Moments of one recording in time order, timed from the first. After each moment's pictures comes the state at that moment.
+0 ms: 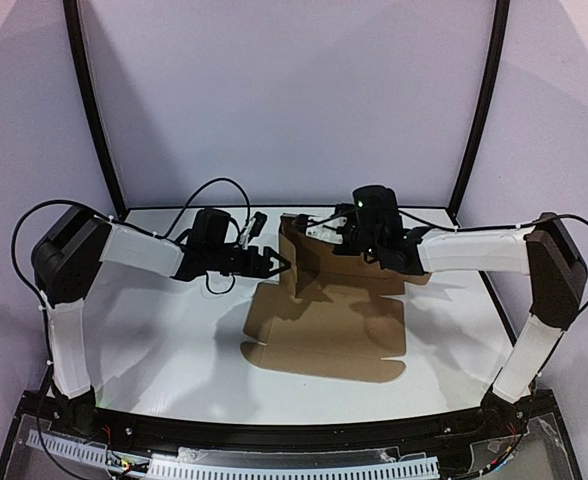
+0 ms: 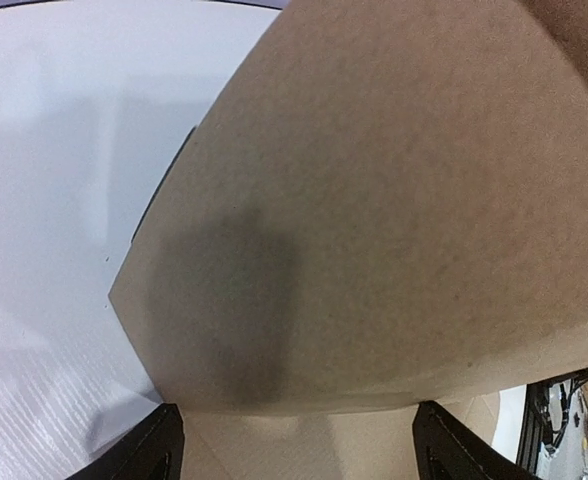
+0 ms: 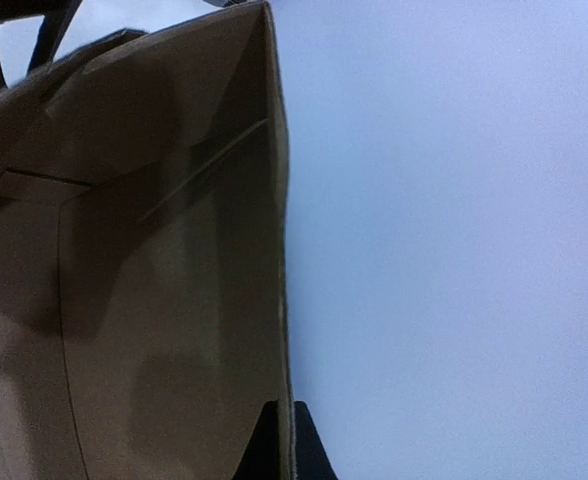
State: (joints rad) left arm -0.59 2.00 1.17 0.33 0.55 -0.38; right arm 0.74 1.72 1.11 0.27 0.27 -1.15
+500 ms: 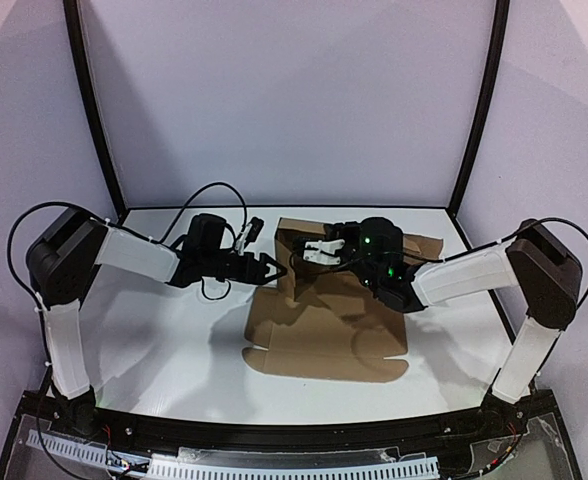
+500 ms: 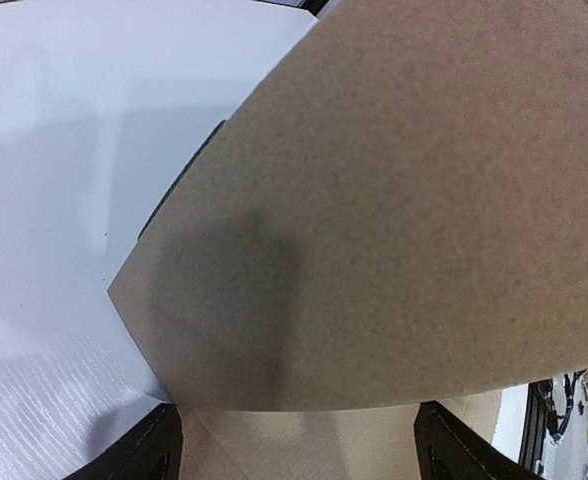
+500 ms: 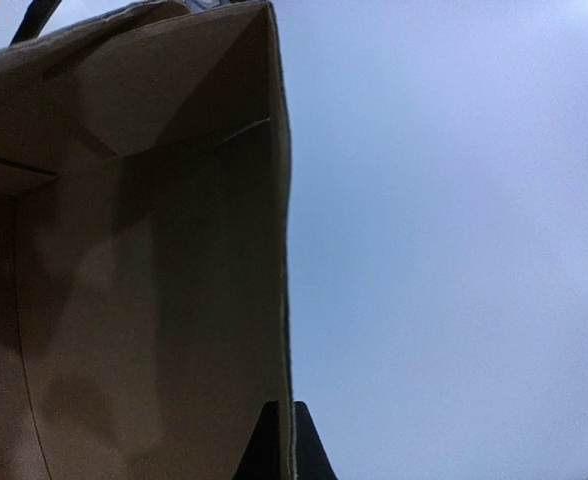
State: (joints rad) left arm -0.59 1.97 1.11 0.36 0.55 -0.36; right arm 0.81 1.74 0.89 0.73 0.36 -1.33
